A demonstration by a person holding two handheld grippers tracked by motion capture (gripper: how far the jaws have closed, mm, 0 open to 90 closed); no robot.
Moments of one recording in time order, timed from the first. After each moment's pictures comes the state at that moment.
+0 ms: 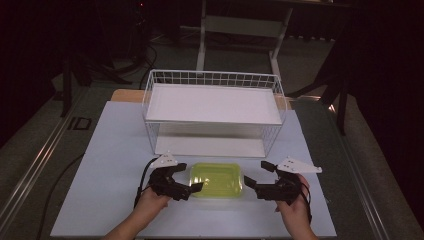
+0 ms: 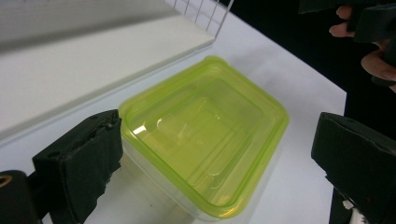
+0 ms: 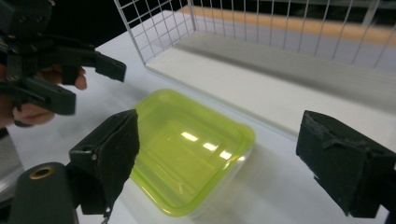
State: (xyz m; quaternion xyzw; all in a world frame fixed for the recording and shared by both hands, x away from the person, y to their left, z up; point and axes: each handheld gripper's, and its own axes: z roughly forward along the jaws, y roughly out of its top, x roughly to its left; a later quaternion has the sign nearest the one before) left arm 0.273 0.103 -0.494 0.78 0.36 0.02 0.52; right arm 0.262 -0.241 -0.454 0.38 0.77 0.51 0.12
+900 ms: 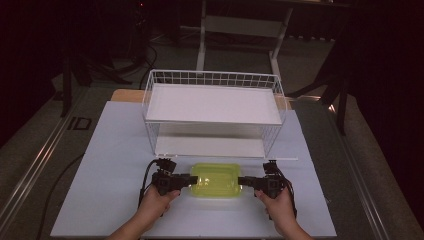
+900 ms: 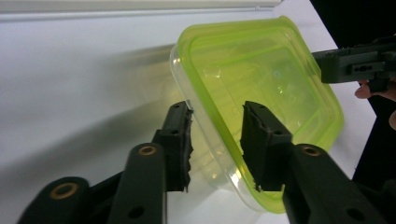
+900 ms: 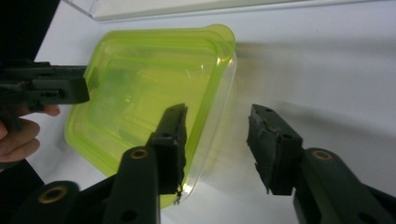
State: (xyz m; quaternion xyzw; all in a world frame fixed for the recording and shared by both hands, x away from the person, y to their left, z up) left arm 0.291 0.106 -0.520 0.74 0.52 -0.06 0.43; right arm 0.301 -0.229 -0.505 0.57 0.73 0.39 -0.07
